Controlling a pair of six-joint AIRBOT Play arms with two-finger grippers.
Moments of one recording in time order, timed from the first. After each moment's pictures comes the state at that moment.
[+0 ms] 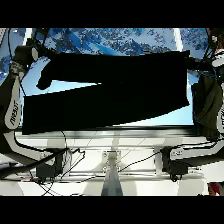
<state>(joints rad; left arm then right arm) 0.03 -1.68 1.48 1.72 -0.45 -1.11 -0.38 -1.57 1.30 -1.03 0.67 1.03</state>
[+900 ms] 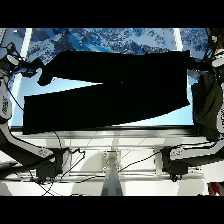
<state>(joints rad) 0.31 -1.82 1.48 1.24 -0.71 -1.56 -0.38 -1.57 1.30 -1.02 0.67 1.03</state>
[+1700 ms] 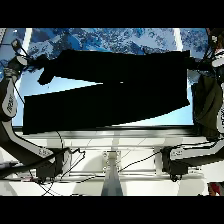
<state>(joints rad) 0.25 -1.81 1.48 1.23 -0.48 -1.52 -0.38 -1.57 1.30 -1.03 0.67 1.03</state>
